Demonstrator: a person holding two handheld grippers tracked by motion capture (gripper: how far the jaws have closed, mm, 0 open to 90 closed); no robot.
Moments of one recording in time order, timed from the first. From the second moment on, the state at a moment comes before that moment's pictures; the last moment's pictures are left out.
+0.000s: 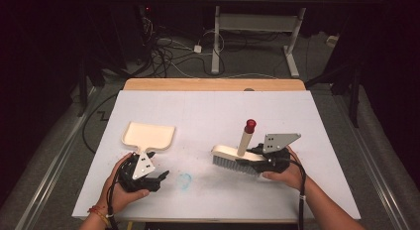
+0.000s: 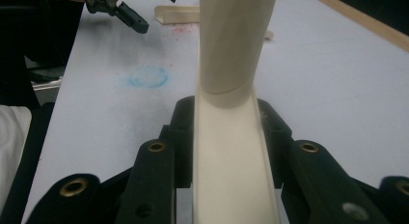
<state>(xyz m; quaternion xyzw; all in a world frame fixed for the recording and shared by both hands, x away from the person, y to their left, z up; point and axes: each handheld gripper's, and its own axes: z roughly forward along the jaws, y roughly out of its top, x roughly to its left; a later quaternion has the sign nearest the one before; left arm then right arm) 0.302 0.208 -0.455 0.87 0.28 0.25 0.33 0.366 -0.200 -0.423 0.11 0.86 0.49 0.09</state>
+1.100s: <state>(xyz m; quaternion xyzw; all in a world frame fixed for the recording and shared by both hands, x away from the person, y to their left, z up) 0.302 0.204 -0.454 0.87 0.28 0.26 0.33 0.304 -0.303 -0.397 0.23 0.89 0.40 0.07</state>
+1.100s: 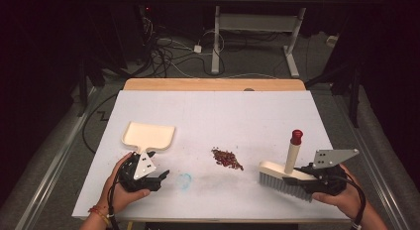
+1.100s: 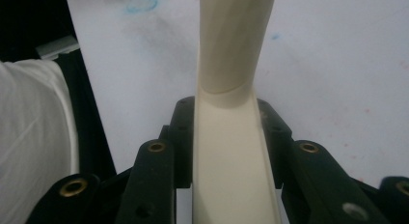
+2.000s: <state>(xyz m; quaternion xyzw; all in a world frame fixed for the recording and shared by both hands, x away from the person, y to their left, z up) 0.303 0.196 -0.457 0.87 0.27 0.25 0.31 0.395 -0.292 -0.430 0.26 0.92 0.27 0.12</state>
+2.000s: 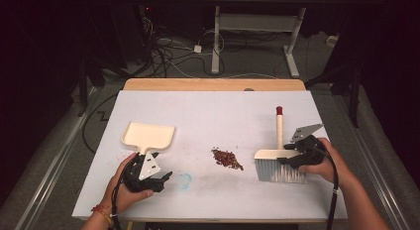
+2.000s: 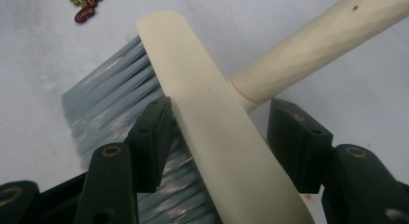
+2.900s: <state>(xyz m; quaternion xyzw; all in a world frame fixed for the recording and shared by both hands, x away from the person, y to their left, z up) 0.297 0.199 -0.449 0.86 0.27 0.29 0.34 0.304 -0.294 -0.402 0.32 0.73 0.49 0.35</state>
